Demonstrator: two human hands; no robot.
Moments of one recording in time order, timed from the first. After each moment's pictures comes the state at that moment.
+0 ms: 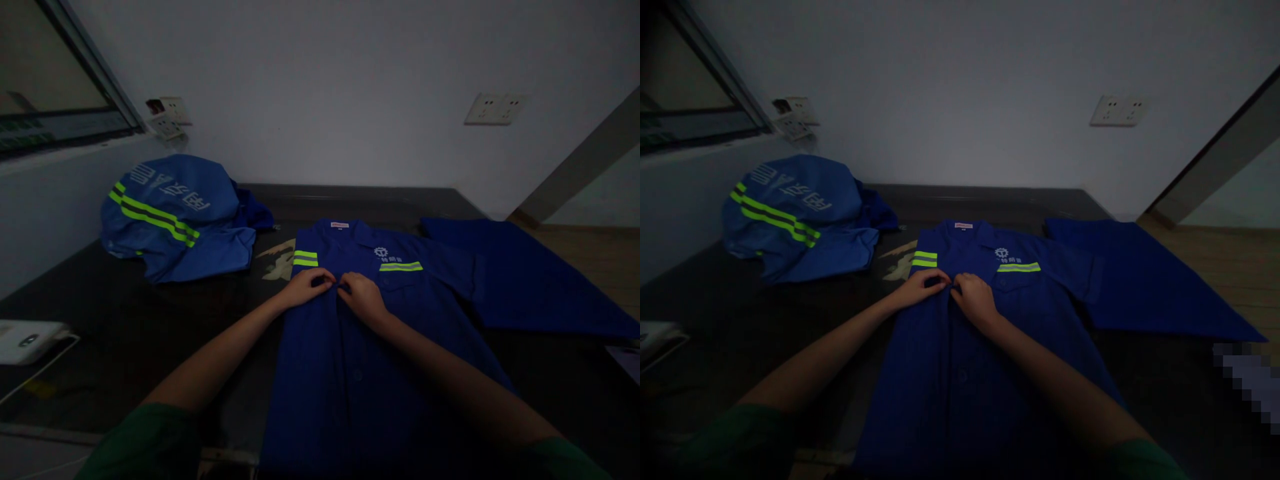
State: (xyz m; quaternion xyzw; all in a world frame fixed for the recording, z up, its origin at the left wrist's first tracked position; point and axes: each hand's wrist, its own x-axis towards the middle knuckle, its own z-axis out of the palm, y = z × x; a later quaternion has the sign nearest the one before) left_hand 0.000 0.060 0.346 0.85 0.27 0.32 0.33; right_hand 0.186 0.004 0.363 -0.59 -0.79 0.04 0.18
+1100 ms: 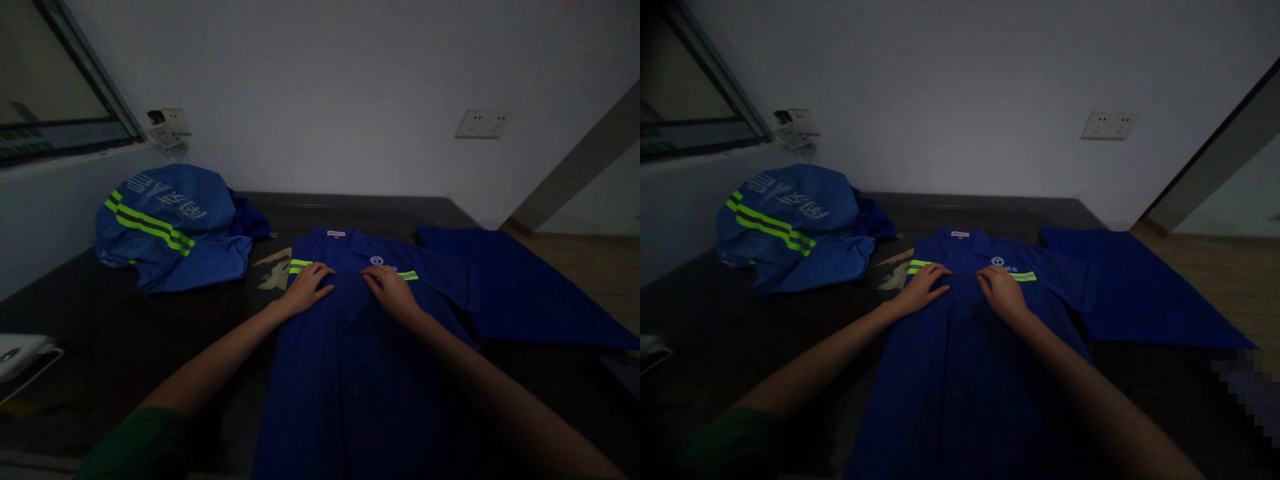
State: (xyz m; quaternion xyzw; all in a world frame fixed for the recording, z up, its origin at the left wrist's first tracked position) left_hand 0.015 0.070 0.353 0.89 0.35 0.28 0.09; right_hand 0.252 0.016 0.387 -0.56 -0.78 0.02 0.26
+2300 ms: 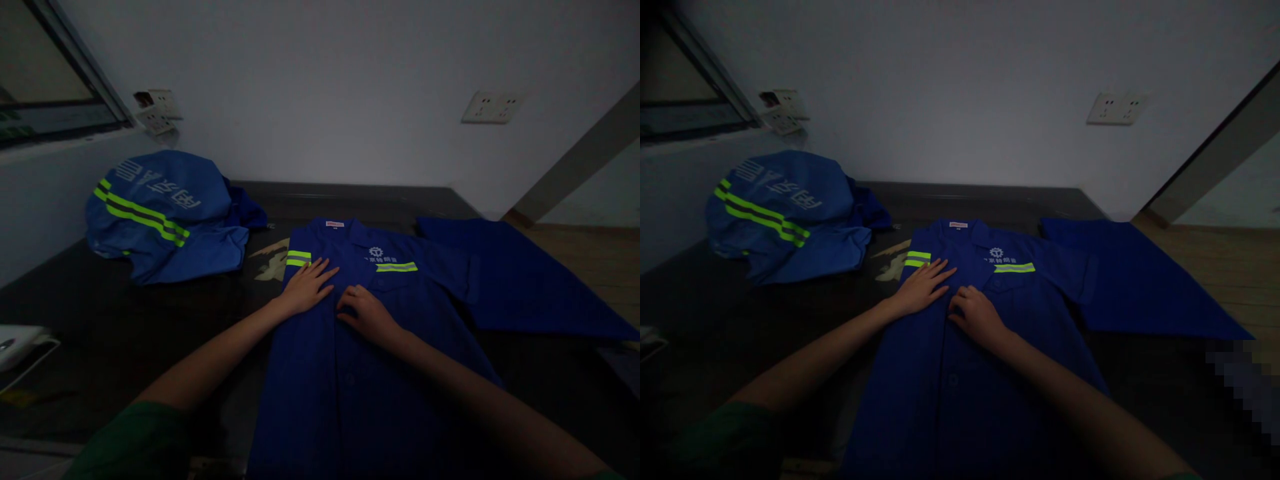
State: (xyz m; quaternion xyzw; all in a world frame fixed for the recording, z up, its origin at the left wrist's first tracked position) left_hand 0.022 0.053 0.344 0.91 0.40 0.13 0.06; right_hand 0.212 -0.028 0.369 -0.48 -0.86 0.10 0.17
